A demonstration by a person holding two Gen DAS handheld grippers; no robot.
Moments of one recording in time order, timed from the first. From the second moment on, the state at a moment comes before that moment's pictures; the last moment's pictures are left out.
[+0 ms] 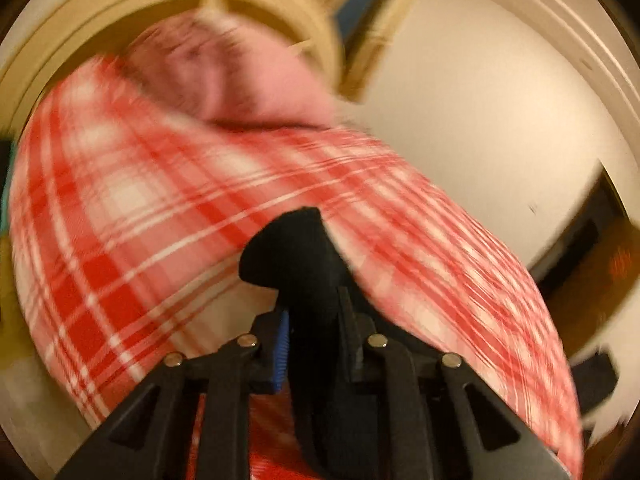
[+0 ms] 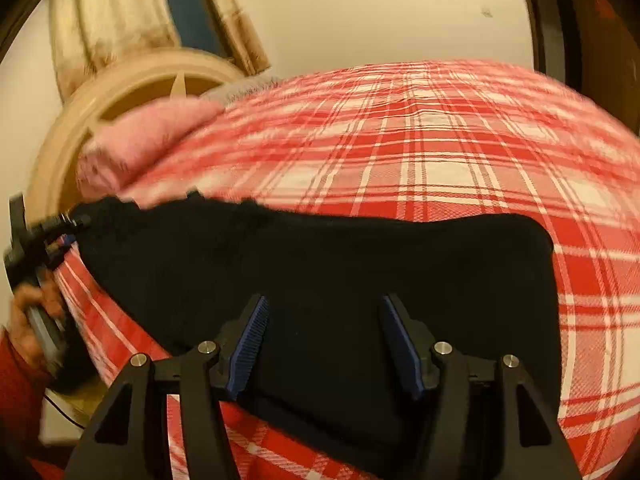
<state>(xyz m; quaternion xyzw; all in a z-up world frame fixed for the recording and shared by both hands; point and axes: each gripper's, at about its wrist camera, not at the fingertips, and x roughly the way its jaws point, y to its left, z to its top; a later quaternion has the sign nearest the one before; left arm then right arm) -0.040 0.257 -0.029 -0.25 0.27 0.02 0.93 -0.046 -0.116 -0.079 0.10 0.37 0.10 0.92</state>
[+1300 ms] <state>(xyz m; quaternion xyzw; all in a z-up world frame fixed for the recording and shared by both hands) -0.144 -0.086 -0.036 0.12 0.31 -0.45 0.83 -0.110 -0.252 -0.049 0.24 0.31 0.00 0.92</state>
